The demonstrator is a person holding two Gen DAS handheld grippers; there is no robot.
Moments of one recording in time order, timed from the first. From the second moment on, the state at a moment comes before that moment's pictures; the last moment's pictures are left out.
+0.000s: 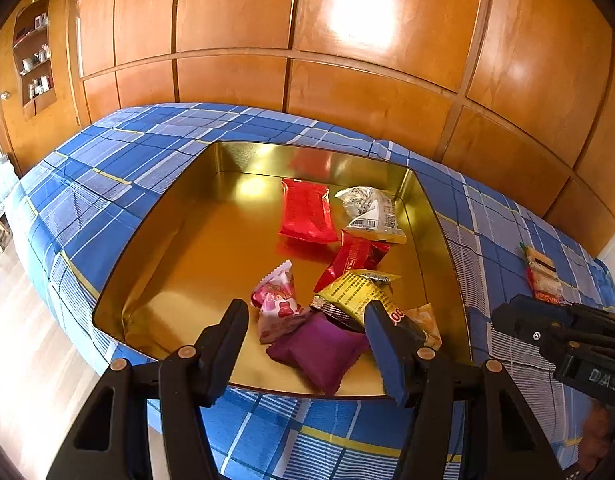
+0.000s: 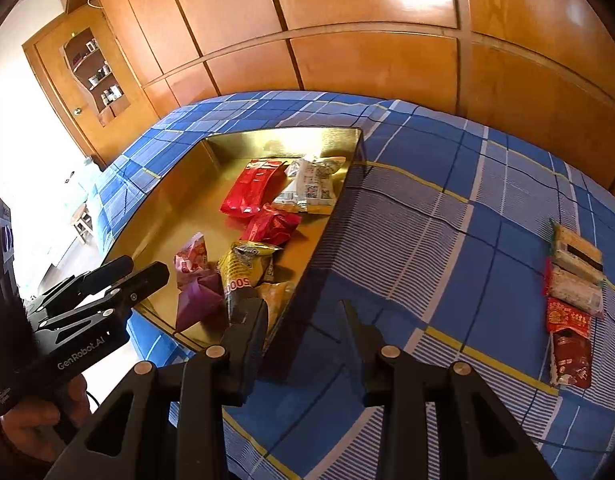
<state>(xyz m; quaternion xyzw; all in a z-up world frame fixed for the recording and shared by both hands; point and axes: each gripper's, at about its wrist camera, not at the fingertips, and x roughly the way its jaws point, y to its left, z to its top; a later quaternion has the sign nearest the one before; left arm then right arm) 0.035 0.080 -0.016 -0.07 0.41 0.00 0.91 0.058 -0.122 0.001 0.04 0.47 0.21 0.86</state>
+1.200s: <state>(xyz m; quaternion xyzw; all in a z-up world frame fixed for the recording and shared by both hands) 0.036 0.015 -0.001 0.00 0.41 -0.08 0.91 0.053 -0.426 0.000 0.07 0.46 -0.10 0.88</state>
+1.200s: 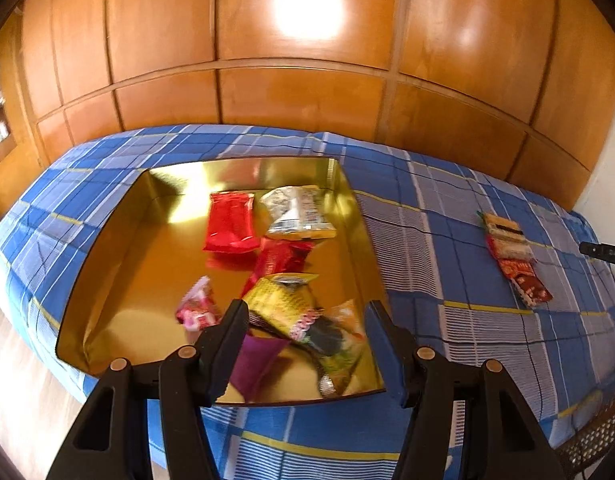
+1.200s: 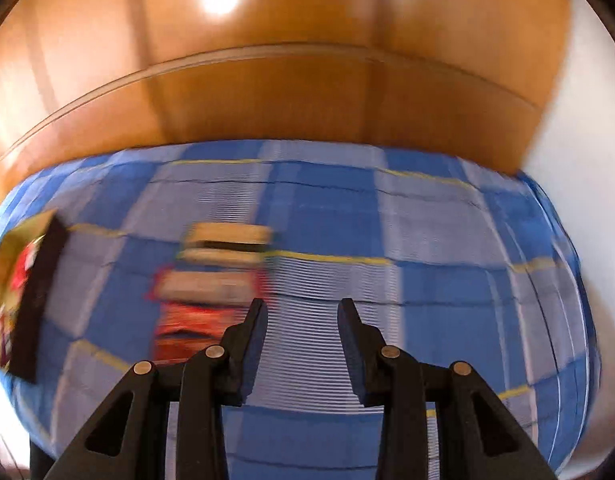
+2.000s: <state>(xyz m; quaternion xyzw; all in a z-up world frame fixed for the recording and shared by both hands) 0.035 -0.137 -0.001 0.13 0.40 -0.24 0.87 0.049 -0.471 -0.015 0.17 0.48 -0.14 0.85</state>
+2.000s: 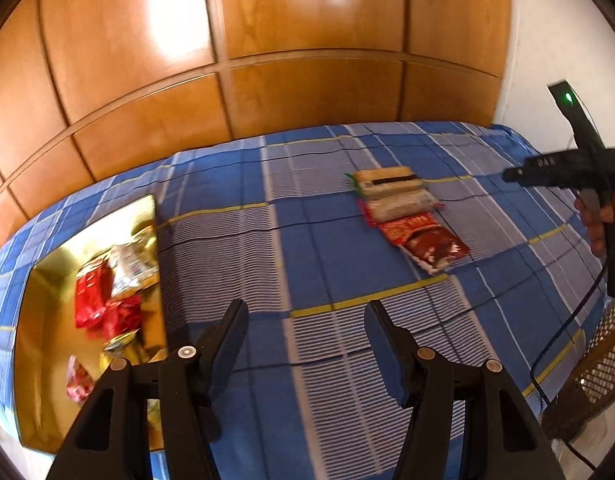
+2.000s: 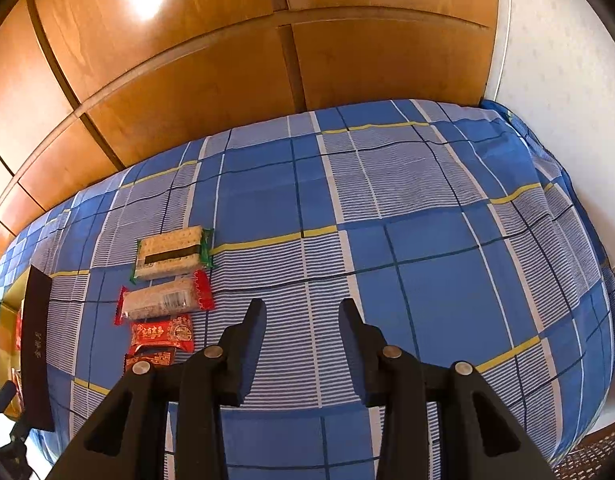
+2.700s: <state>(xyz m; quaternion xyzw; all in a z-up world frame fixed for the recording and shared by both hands) 0.045 -0.209 -0.023 0.20 0.41 -0.35 0.82 0.048 -0.471 -0.009 0.19 0.46 -0.13 0.86</state>
